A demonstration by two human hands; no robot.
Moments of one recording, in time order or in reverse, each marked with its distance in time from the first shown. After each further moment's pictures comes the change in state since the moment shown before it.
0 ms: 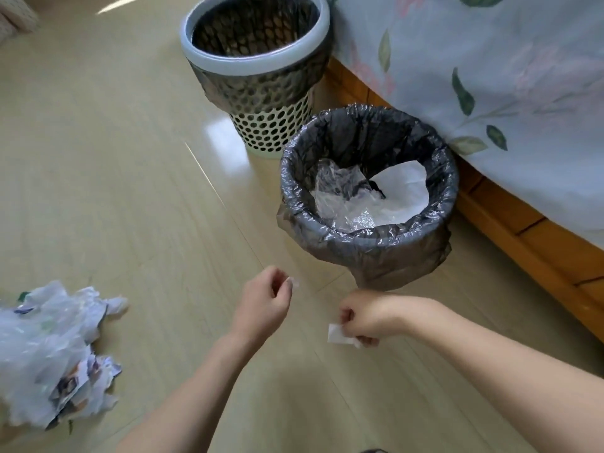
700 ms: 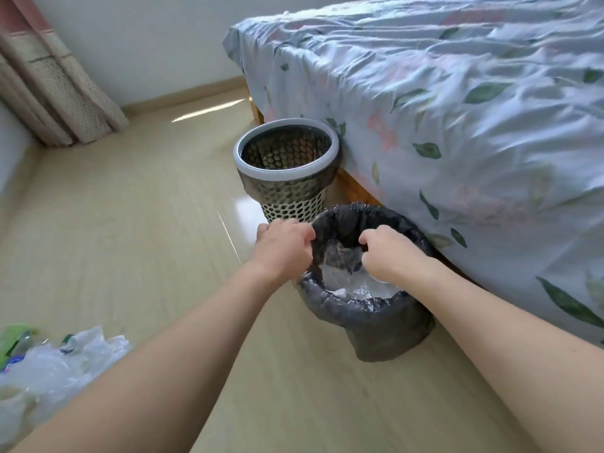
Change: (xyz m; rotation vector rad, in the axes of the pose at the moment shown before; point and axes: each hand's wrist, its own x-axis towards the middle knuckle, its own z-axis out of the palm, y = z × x) left_hand 0.073 0.166 -0.098 0.622 0.112 0.287; right_hand -0.083 -0.066 -0.139 -0.363 0.849 0.007
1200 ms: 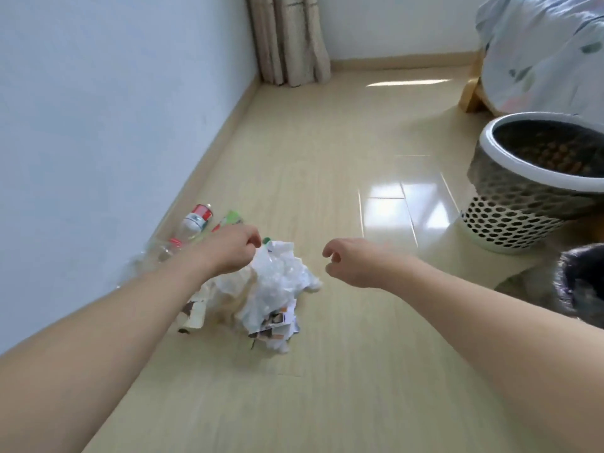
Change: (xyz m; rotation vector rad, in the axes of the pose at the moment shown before) left_hand -0.266 -0.357 -0.067 -0.102 -0.144 -0.688; right_hand -0.025 -0.364 0.132 -0.039 -0.394 -0.653
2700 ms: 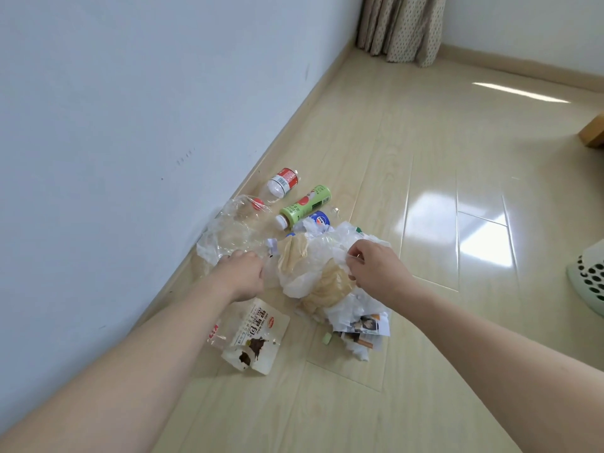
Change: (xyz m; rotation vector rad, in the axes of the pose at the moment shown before) left_hand -0.035 -0.215 0.089 0.018 -0.102 -0.193; right_hand 0.100 -0.145 0.106 0.114 0.107 -0.067
